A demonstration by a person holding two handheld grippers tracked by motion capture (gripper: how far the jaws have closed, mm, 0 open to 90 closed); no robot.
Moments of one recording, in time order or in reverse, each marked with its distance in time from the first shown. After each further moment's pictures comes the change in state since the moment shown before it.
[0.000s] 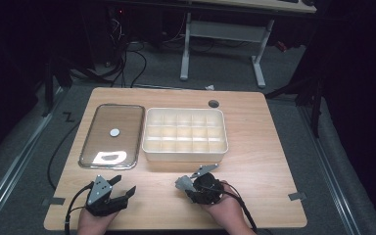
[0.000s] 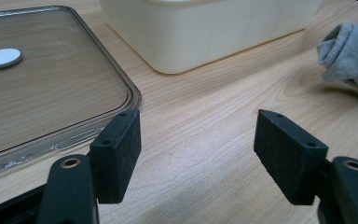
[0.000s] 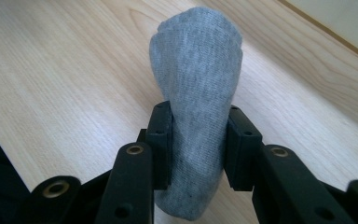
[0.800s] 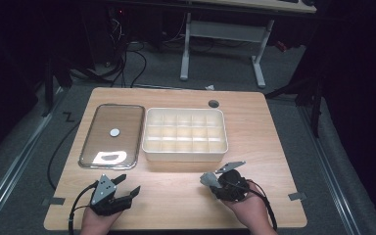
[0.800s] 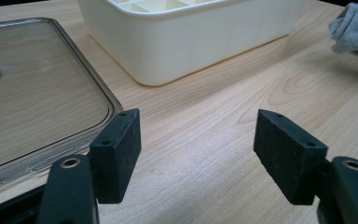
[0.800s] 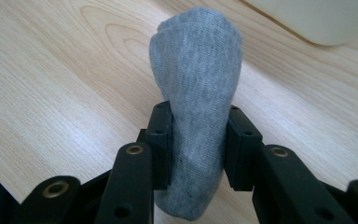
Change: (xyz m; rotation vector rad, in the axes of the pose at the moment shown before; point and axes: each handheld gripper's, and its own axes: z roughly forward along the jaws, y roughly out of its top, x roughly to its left) left arm -0.007 0.005 0.005 -0.014 -0.037 0.034; right arm -0.043 -0.028 -0.040 0.038 -0.104 0.090
